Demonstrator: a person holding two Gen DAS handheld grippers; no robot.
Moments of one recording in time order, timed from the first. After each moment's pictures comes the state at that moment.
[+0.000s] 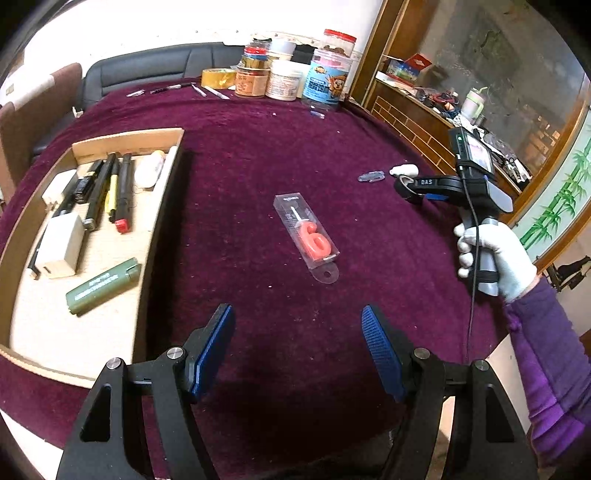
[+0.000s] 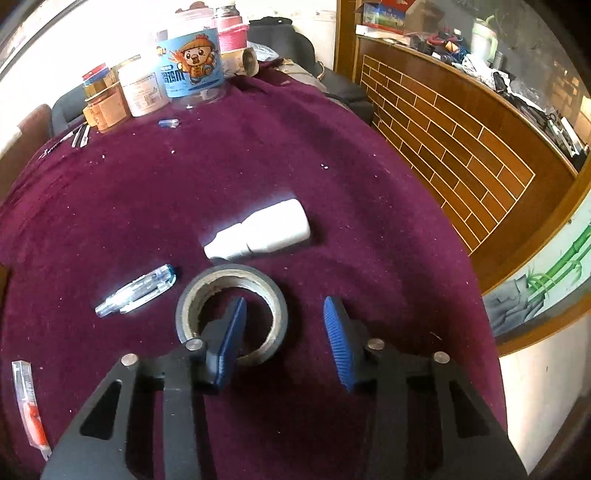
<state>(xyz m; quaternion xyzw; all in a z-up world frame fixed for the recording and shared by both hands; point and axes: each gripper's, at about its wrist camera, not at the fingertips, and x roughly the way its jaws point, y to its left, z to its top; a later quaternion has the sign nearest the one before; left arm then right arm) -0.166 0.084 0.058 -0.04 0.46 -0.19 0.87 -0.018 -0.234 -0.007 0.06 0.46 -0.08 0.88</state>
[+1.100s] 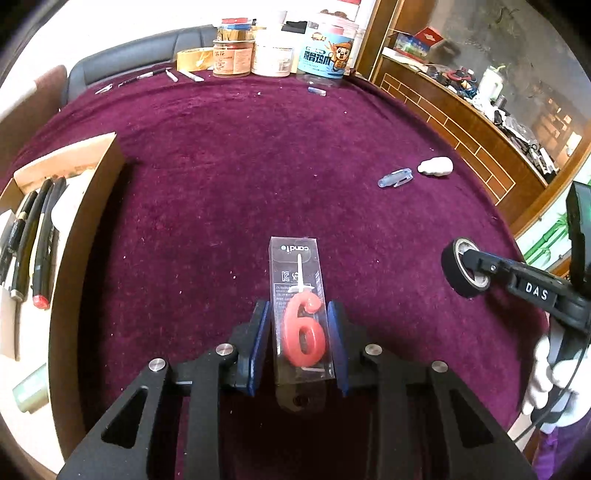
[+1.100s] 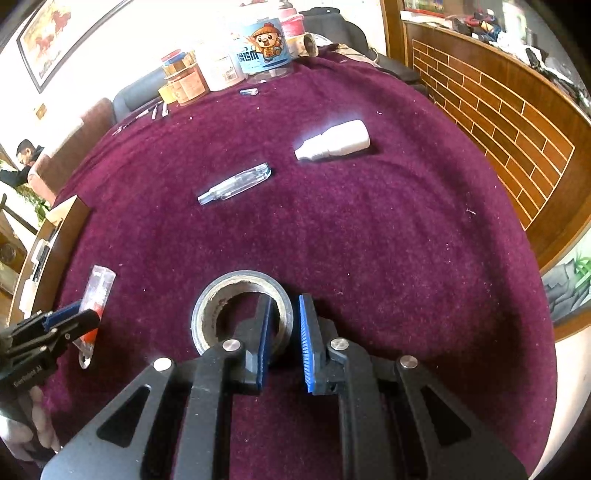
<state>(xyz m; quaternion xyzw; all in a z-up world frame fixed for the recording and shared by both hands) -0.067 0.020 0.012 0.00 0.49 -0.17 0.86 -0.100 -0.209 -0.008 0.11 0.47 0.05 0.87</state>
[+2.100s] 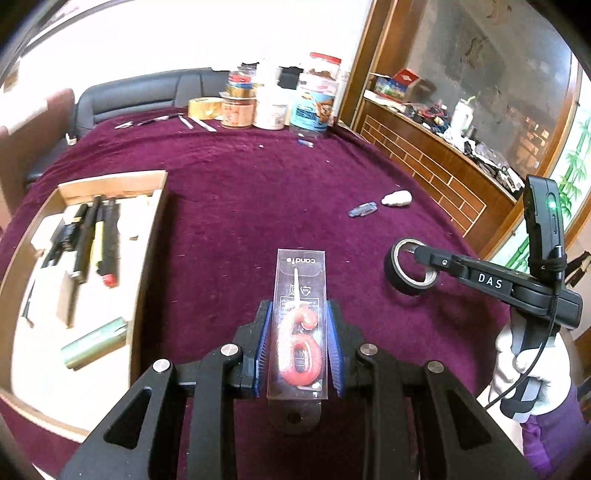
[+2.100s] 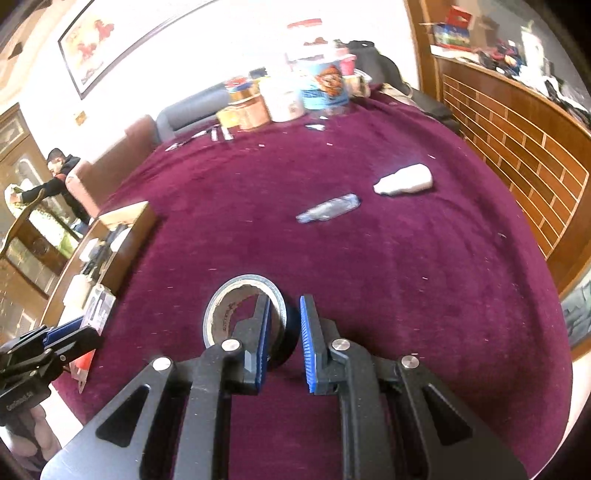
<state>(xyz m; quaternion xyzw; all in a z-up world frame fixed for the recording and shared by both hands) -0.142 0.074 0.069 -0.03 0.41 -0.19 0.89 -0.137 -0.152 0.035 0.11 0.40 0.11 0.90</state>
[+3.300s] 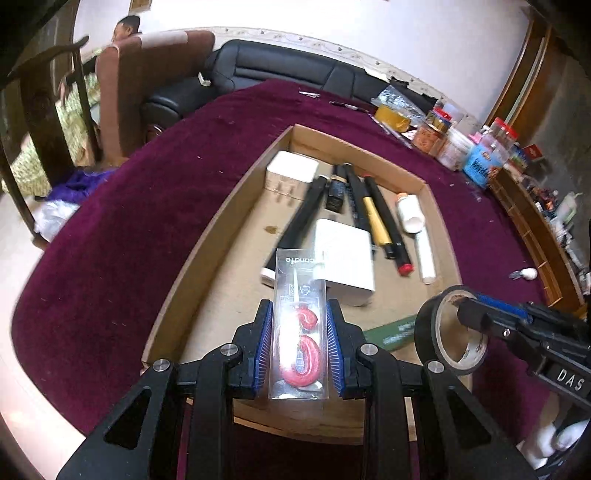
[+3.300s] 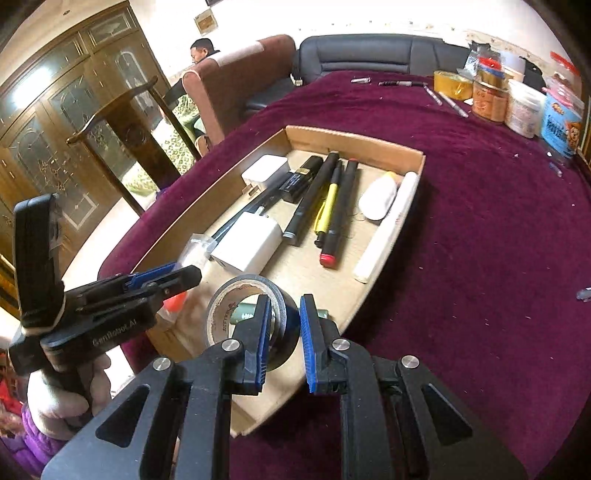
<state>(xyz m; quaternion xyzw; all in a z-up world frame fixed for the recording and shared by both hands) -0.137 0.299 0.026 -0.14 0.43 0.01 0.89 -0.129 0.126 0.043 -0.01 0.45 0.33 0.83</state>
